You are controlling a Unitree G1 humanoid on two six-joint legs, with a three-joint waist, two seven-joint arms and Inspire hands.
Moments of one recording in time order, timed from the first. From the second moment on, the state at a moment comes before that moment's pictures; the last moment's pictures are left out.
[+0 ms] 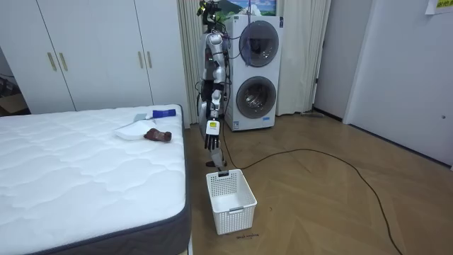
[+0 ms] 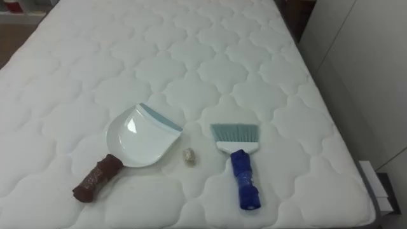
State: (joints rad) left arm 0.21 0.21 0.19 1.10 0.41 0.08 0.11; right arm 0.08 -0.27 0.02 1.29 -0.40 0.10 0.13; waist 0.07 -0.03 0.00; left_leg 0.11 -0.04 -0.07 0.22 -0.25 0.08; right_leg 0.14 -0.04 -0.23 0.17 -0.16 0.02
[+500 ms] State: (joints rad) left arm 0.22 0.21 0.17 1.10 0.41 0.07 0.15; right arm 0.08 -0.26 0.02 1.29 -0.35 0.07 0.08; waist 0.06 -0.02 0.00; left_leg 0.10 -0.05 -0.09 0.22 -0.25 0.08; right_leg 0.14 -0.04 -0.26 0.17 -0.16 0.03
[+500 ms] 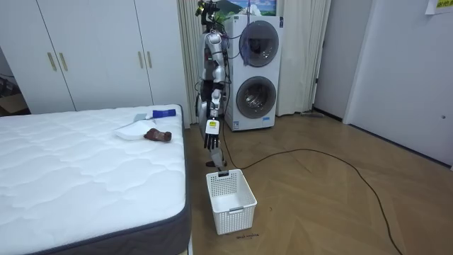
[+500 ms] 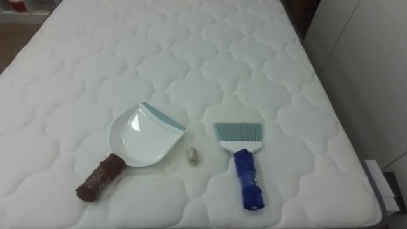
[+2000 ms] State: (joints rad) left arm -0.01 0.23 -0.03 0.68 0.42 -0.11 0.50; right arm -0.02 -0.28 0.14 1.30 -0.19 -0.03 0.03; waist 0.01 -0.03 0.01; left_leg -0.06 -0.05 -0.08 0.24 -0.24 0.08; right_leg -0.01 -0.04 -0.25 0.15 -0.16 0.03
